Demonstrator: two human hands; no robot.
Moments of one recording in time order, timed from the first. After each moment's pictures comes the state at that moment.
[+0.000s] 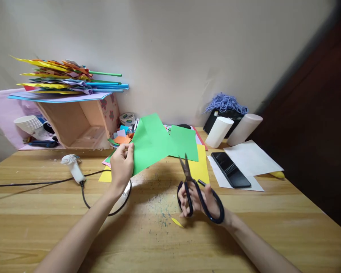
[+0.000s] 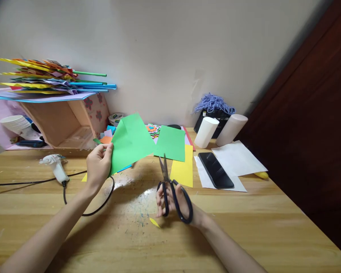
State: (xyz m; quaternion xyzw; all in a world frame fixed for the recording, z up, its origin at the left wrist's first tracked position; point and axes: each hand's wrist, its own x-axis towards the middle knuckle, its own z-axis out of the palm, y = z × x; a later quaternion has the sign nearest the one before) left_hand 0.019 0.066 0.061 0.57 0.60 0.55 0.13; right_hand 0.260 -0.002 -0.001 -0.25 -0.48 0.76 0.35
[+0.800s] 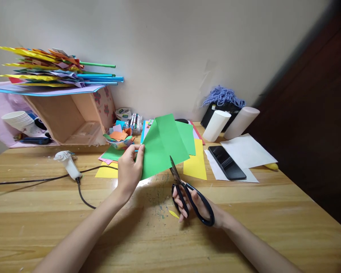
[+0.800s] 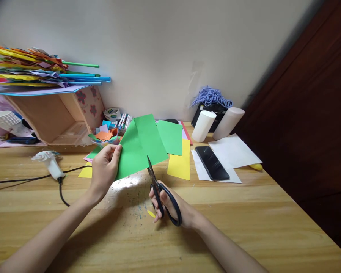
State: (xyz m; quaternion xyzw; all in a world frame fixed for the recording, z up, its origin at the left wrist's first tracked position) left_hand 0.047 0.045 0.056 0.62 0.57 0.51 0.17; right_hand 0.251 -0.020 -0.004 -0.29 -0.53 0.73 0.32
